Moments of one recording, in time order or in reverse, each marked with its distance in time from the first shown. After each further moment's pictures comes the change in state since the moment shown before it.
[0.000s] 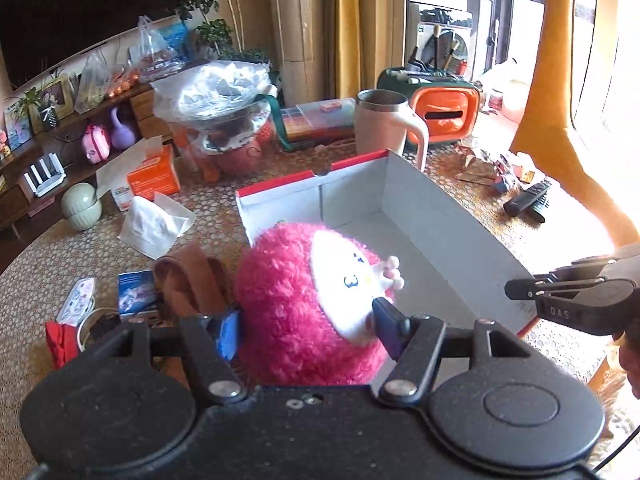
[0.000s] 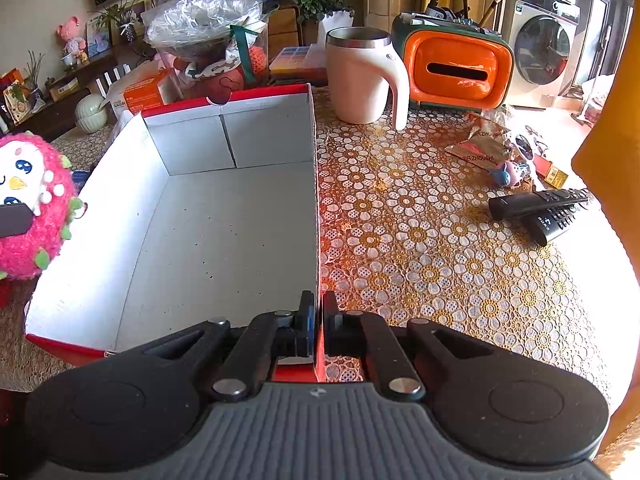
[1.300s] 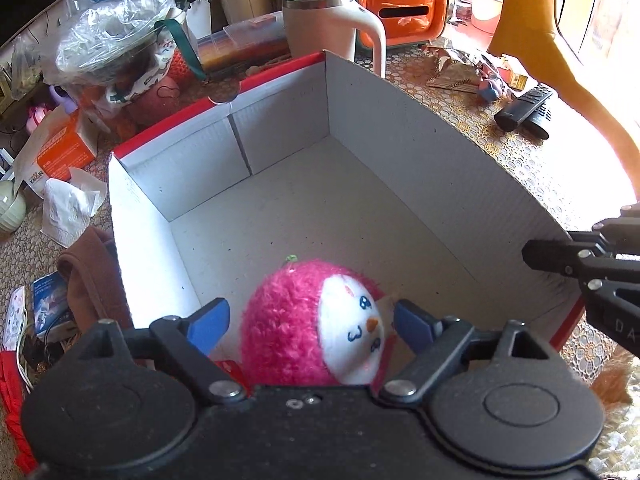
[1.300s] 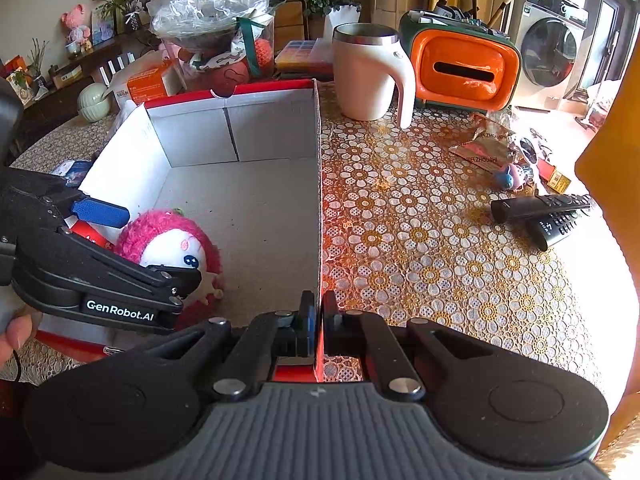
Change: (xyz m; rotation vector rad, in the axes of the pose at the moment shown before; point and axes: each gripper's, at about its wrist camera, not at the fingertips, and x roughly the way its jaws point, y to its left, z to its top) left arm 0.091 -0.043 0.005 0.123 0.234 -0.047; right arm 0.000 0.002 0.002 -0.028 0.020 -0.005
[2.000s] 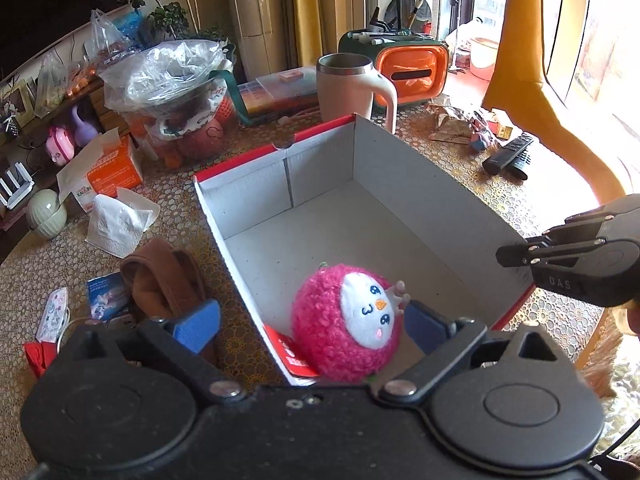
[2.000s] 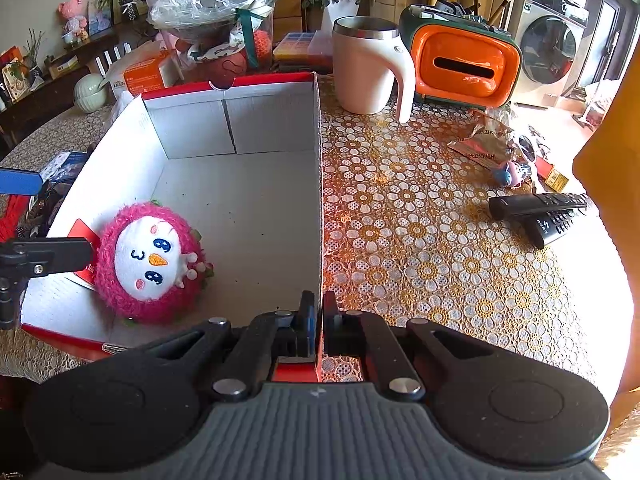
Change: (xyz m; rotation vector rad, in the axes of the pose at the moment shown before) left arm -0.080 0.038 -0.033 -0.036 -0.152 0.005; right arm 0.000 0.004 0.005 -0.021 0.027 -0.020
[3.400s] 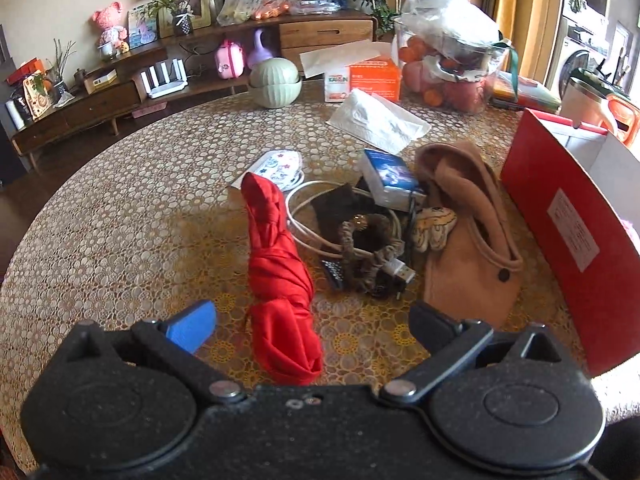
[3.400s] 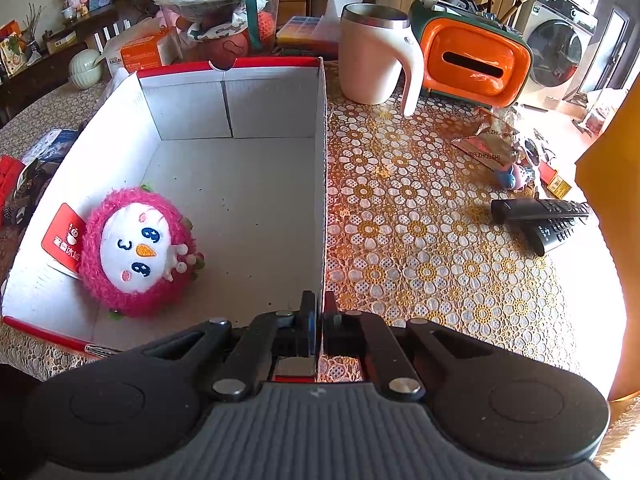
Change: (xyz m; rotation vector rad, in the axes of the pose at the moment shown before) left arm -0.012 0.207 -0.148 -0.408 0.012 0.297; right arm 0.014 0.005 0.007 -0.053 0.048 -0.031
